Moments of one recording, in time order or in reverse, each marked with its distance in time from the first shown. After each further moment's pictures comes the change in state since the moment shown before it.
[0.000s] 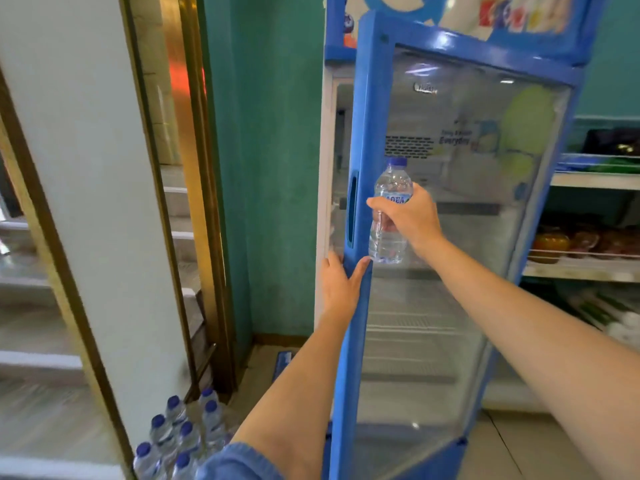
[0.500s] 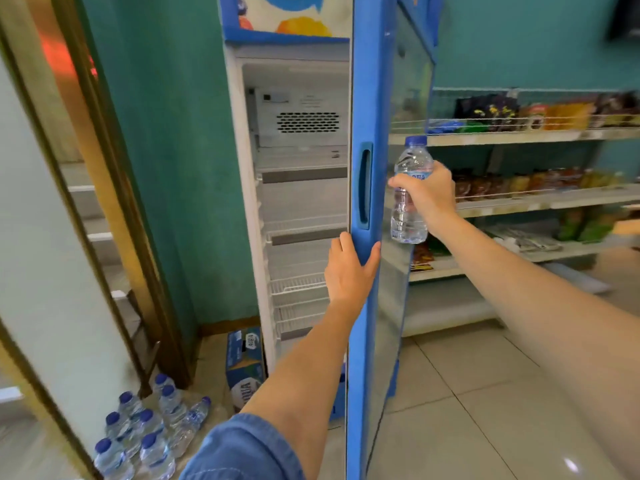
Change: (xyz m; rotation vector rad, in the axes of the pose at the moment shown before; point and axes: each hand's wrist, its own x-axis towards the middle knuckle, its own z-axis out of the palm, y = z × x) left_hand -0.156 0.089 0.042 0.191 -0.150 0.295; right_hand -0.111 -0.023 -0.152 -0.091 0.395 0.114
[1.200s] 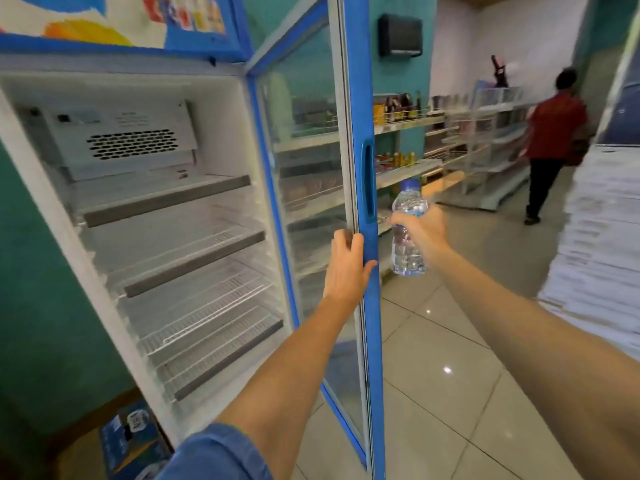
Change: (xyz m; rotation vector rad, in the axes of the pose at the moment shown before) left_hand -0.042 0.118 0.104 -0.177 -0.393 0.633; right_hand -0.046 0.055 -0.186 -0.090 0.478 0.226
